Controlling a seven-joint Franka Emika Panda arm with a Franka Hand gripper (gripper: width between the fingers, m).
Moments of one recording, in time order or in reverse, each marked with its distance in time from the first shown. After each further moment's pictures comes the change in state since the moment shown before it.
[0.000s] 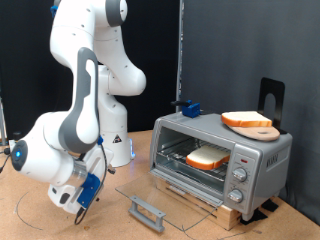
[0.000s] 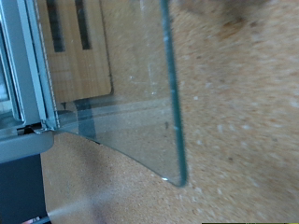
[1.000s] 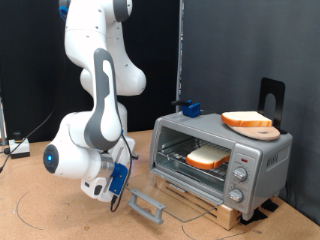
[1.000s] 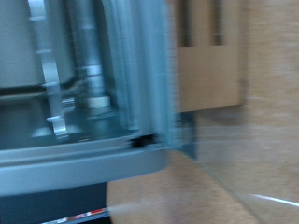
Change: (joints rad) arm -0.016 -0.084 0.094 -0.131 0.110 -0.125 -0.067
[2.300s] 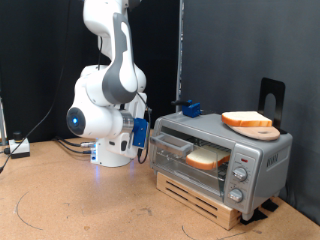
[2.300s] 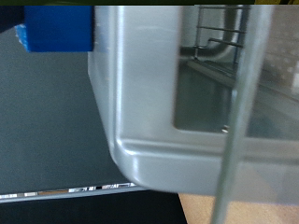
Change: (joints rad) arm 0.018 -0.375 0.098 -0.177 0.072 -0.282 0.007
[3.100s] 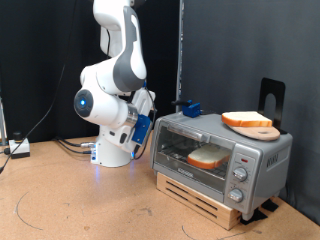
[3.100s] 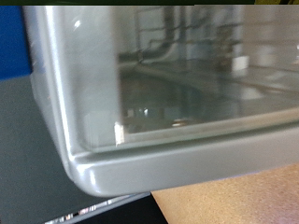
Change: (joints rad) arm -0.017 -0.108 0.029 -0.050 -0.014 0.124 0.208
